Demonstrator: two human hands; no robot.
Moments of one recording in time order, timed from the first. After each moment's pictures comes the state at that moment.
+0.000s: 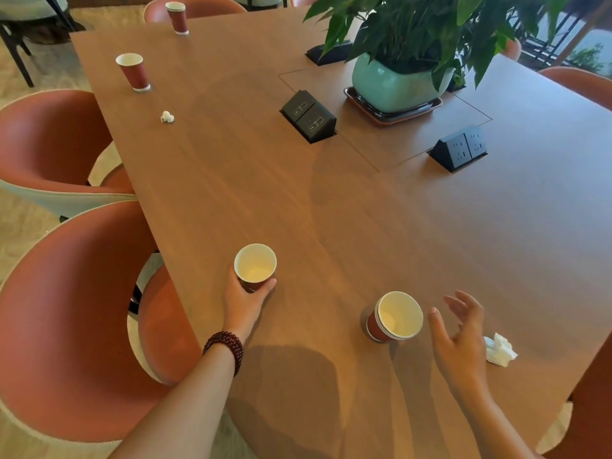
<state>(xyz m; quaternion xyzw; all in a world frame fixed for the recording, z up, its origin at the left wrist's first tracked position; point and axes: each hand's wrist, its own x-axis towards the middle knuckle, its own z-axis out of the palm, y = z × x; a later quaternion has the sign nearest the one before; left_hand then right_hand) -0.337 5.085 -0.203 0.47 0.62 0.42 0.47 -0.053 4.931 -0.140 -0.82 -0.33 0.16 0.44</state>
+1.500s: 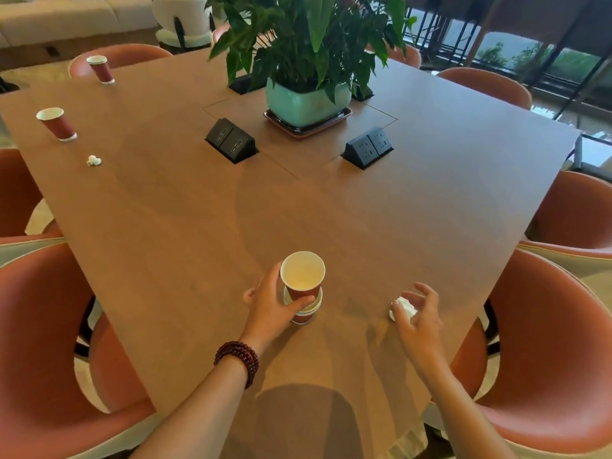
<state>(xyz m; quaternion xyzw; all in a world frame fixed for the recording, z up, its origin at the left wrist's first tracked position) -0.183 4.989 -0.120 0.70 0.50 0.27 0.43 0.020 4.848 -0.101 -0.83 -0.30 0.19 0.43</state>
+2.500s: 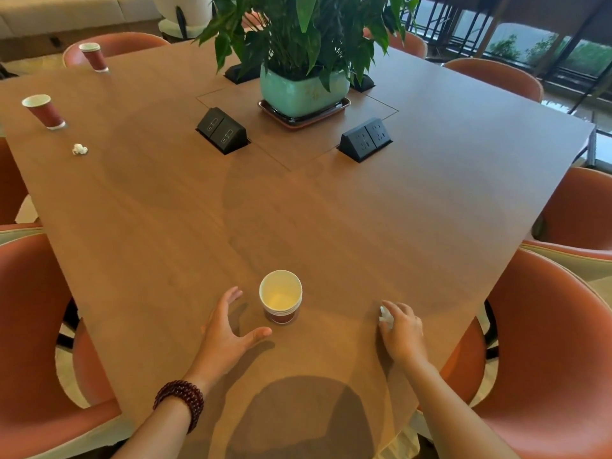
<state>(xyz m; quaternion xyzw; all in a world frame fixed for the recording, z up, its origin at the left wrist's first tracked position) -0.221 4.962 -0.154 0.65 0.54 0.25 0.47 0.077 4.855 -0.184 -0.88 -0.38 0.22 0.18</state>
